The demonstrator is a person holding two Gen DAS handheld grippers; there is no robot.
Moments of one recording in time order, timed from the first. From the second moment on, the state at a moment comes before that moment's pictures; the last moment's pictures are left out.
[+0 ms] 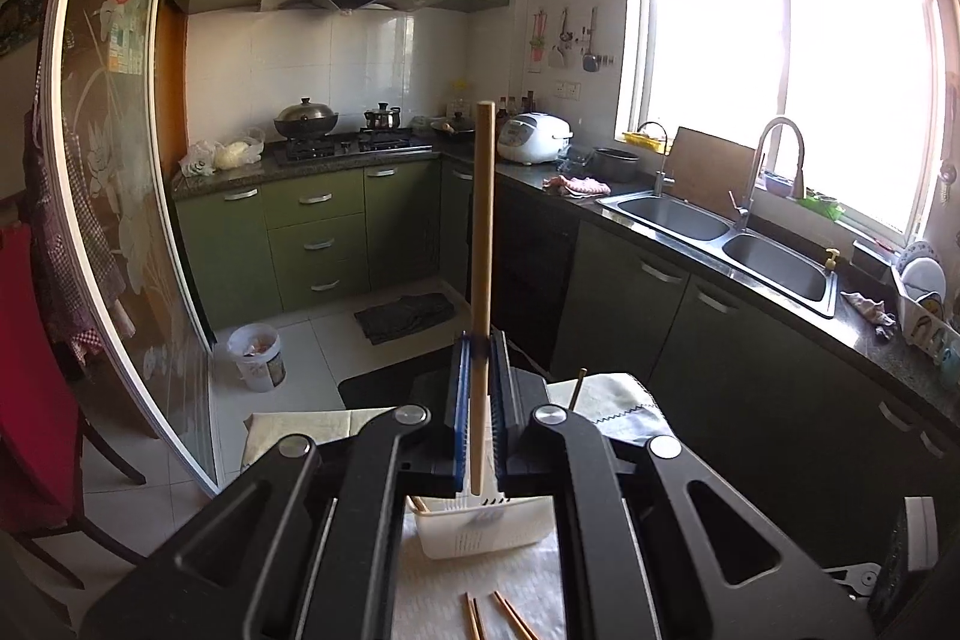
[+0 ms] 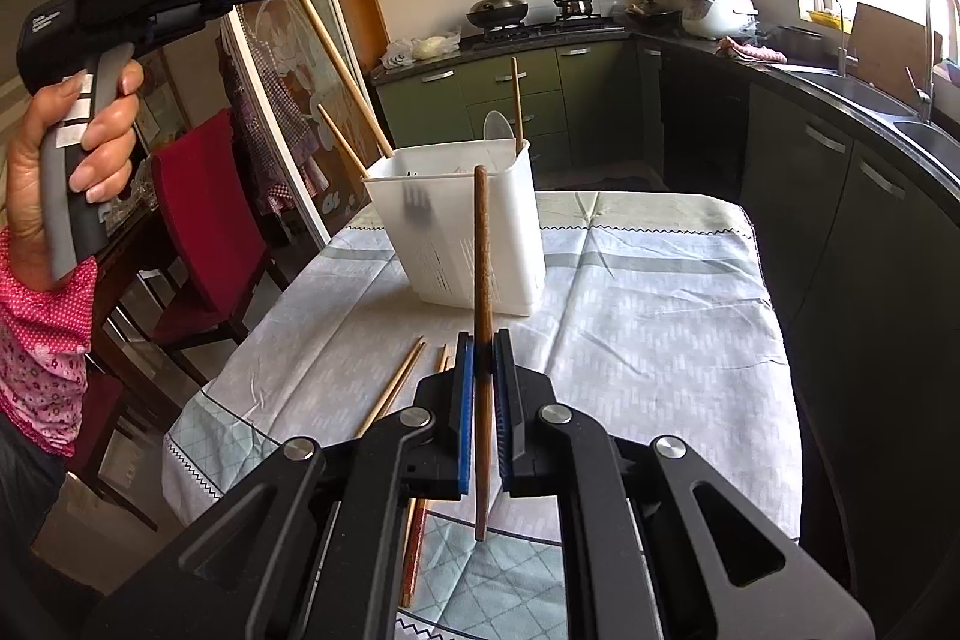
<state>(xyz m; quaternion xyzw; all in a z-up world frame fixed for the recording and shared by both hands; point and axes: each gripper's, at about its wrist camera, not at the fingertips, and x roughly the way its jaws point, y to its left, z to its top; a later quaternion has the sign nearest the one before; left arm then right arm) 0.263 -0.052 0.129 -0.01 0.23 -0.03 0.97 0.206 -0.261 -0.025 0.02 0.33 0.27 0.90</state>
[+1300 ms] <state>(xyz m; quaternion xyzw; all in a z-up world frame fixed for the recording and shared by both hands) 0.207 -0.011 0.049 -0.01 0.35 -0.05 0.94 0.360 -0.159 0.057 0.00 0.24 0.21 0.95</state>
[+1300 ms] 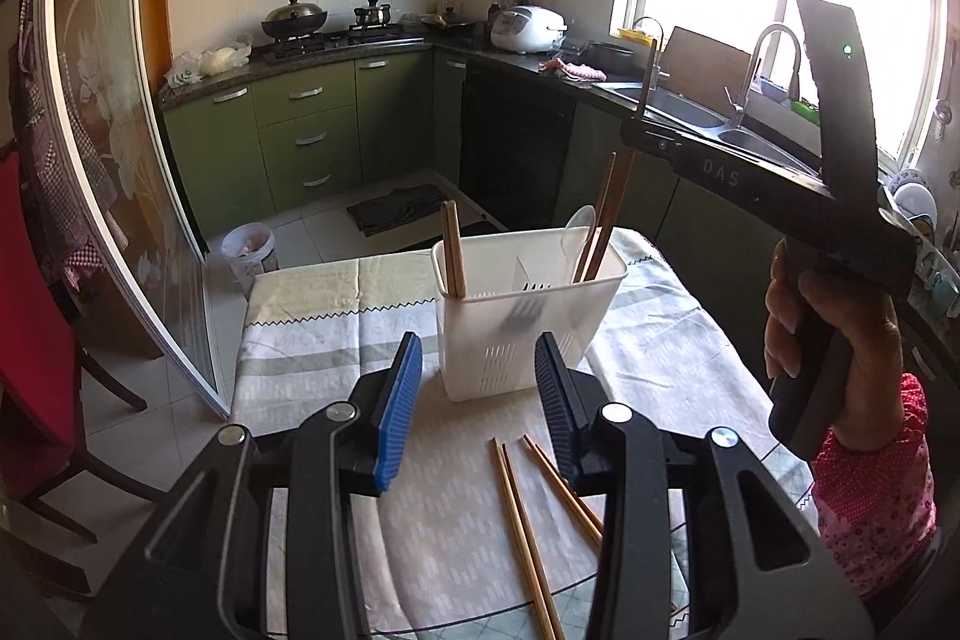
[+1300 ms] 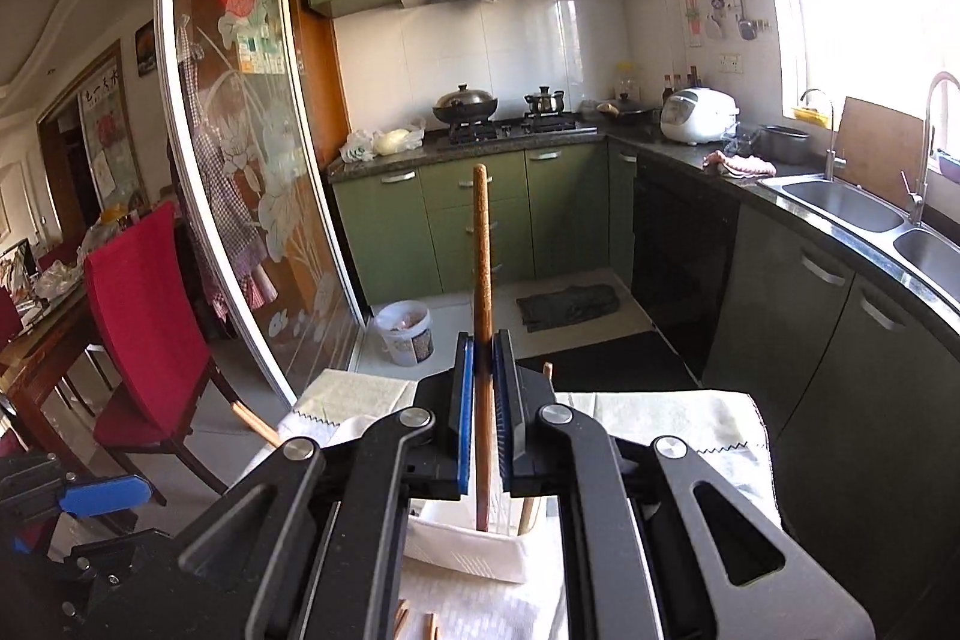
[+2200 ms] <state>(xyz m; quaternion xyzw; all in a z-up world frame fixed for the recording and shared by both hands) 0.246 -0.043 -0.132 -0.05 0.58 -0.07 0.81 0.203 -0.334 -0.027 0.07 0.28 0.18 0.94</state>
